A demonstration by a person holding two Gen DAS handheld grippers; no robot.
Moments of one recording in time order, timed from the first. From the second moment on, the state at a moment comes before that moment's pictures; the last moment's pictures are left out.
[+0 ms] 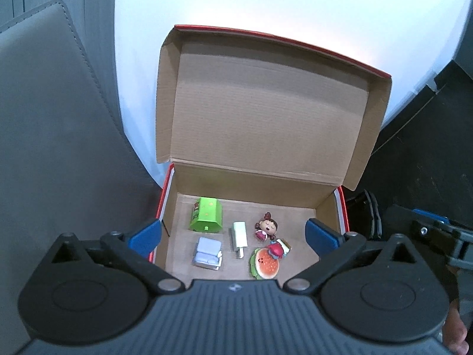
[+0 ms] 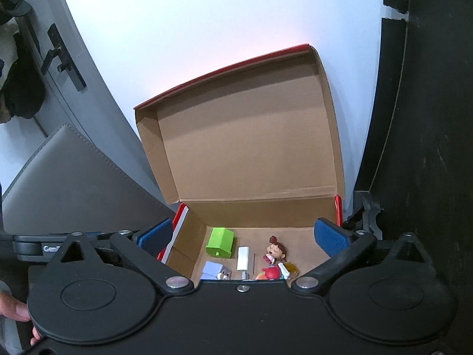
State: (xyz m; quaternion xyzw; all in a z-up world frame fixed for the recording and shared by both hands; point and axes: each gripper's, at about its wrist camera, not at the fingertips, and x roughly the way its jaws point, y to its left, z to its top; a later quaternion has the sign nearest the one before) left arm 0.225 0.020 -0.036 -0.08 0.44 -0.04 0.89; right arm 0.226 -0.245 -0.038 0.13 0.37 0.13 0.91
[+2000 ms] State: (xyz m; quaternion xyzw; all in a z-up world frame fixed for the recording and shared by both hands) left arm 0.183 0.051 -0.061 -0.05 0.49 -0.09 0.87; right arm 0.188 -0.225 -0.068 0.13 0.45 0.12 0.88
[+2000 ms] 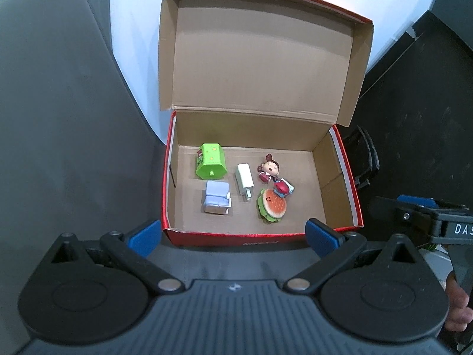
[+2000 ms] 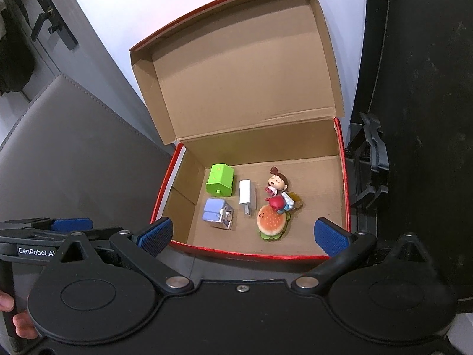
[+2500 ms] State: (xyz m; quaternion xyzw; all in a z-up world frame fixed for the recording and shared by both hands) left arm 0.186 0.052 -0.065 -0.05 0.49 -0.09 0.86; right arm 0.191 -0.221 -0.069 0.12 0.45 0.12 0.88
